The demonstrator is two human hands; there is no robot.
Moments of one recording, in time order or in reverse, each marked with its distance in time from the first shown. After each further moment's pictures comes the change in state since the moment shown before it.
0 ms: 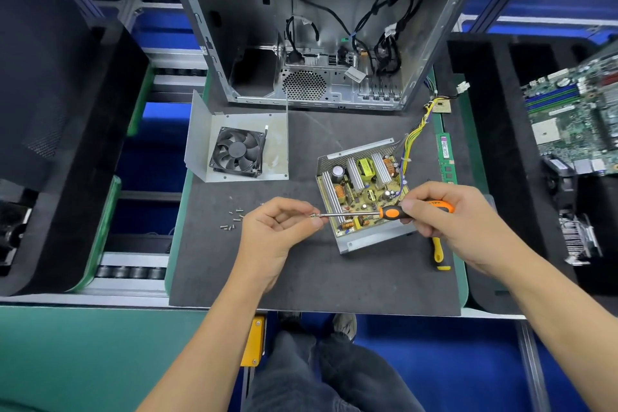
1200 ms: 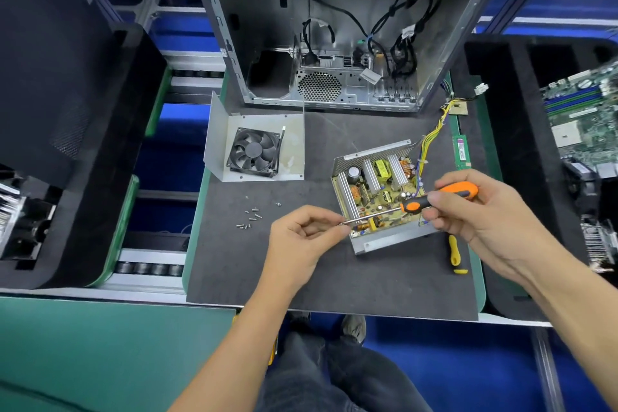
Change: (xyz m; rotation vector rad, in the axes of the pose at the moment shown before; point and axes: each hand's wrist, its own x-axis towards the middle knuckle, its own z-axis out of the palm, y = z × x) left_hand -0.011 0.002 0.014 0.224 0.025 0.031; right_hand -0.005 -0.023 0.006 0.485 0.132 0.114
